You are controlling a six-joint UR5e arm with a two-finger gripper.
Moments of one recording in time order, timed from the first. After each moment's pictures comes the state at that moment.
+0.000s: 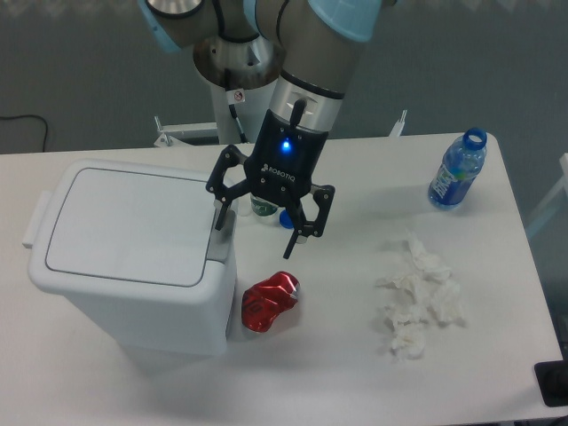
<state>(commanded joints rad) 2.51 -1.71 -1.61 -0.99 0.97 0.71</state>
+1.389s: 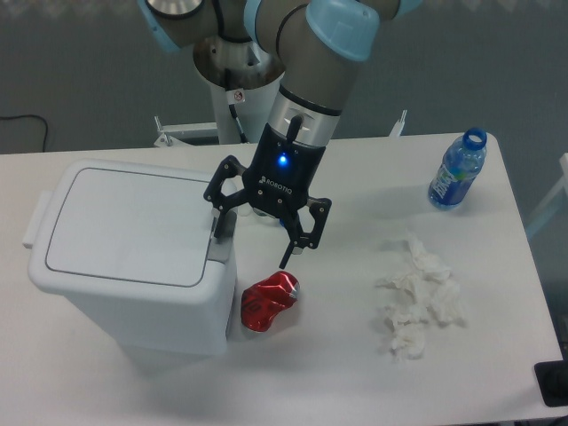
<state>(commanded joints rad) 2.50 -1.73 -1.61 -0.99 0.97 0.75</state>
